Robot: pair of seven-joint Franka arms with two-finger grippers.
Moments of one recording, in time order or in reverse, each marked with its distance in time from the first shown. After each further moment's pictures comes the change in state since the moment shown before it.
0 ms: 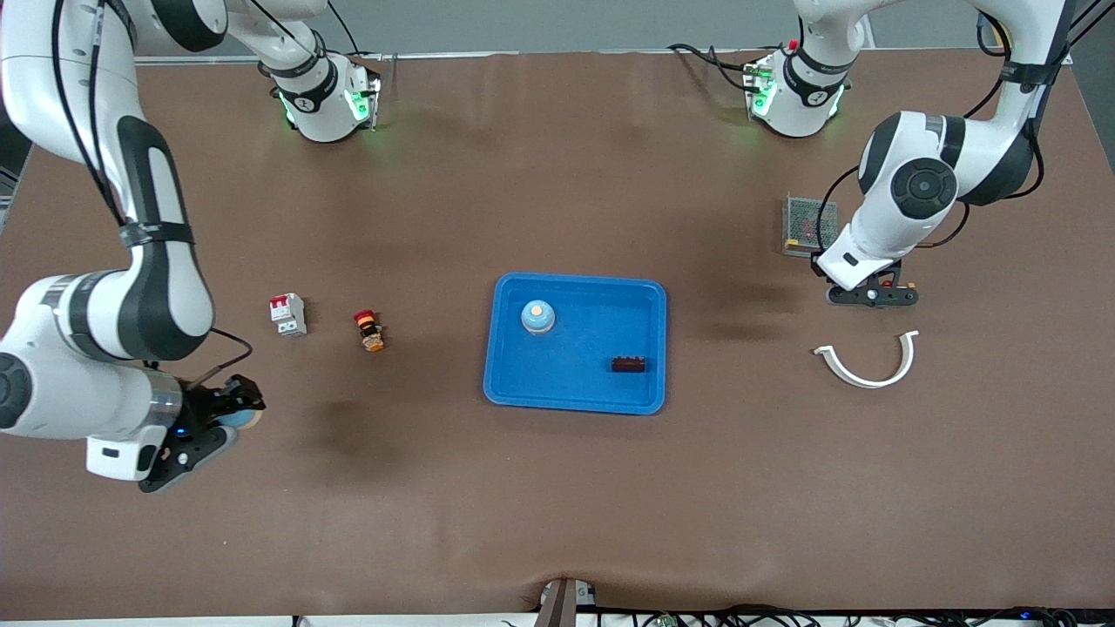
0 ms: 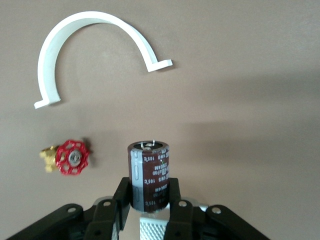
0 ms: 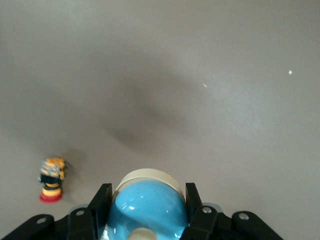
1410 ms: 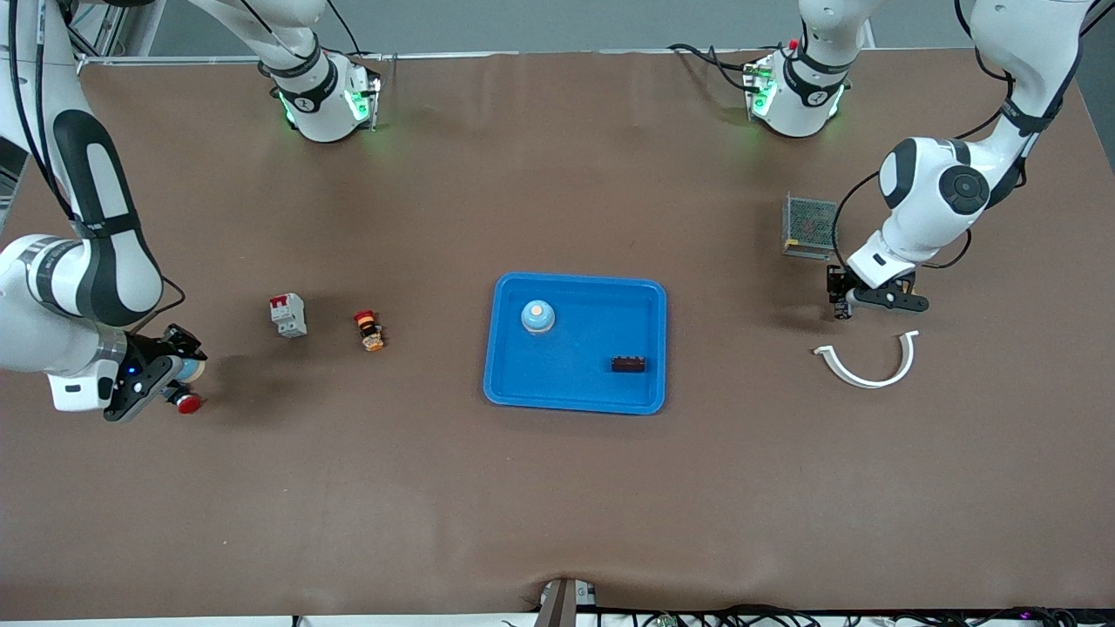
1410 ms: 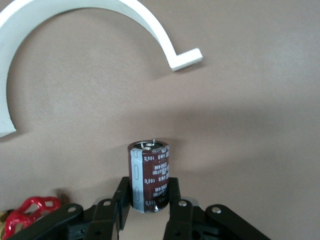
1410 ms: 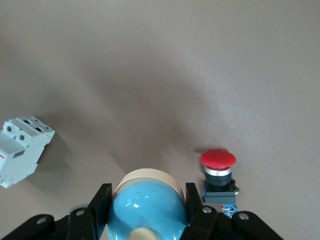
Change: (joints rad) left arm 0.222 0.212 0.004 -0.133 0.000 0.489 0.255; right arm -0.231 -0.175 -0.001 -0.552 -0.041 0.375 -0.421
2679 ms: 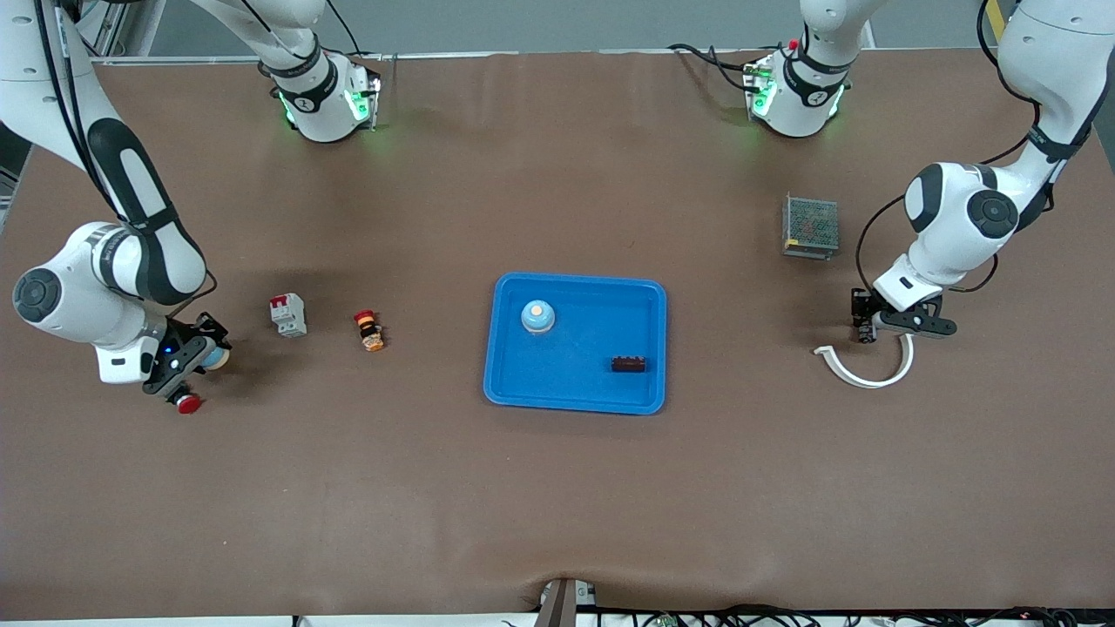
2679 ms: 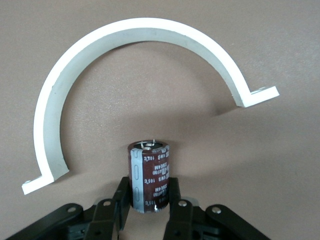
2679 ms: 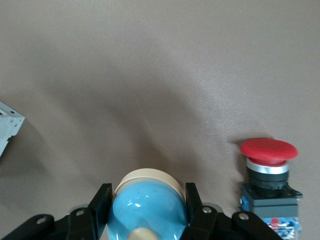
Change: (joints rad) left arm 0.024 0.115 0.065 0.127 0.139 0.003 0.001; right arm -0.021 -0.007 0.003 -0.242 0.000 0.310 -0.018
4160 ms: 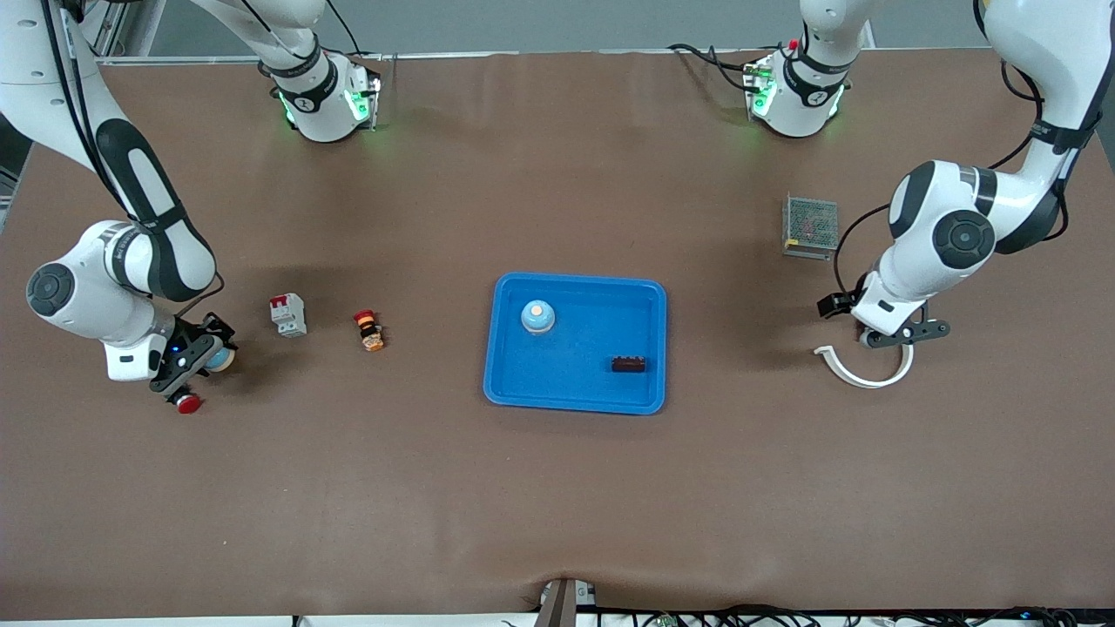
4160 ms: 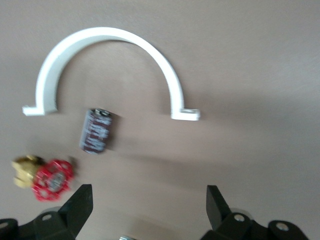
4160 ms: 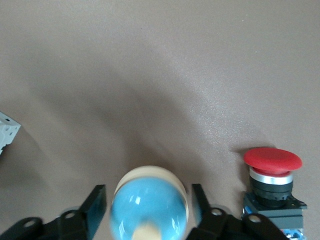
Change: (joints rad) left arm -0.002 -0.084 -0.271 0.192 -0.047 -0.534 -0.628; right arm 0.000 0.000 0.009 -0.020 0.001 0.052 0.001
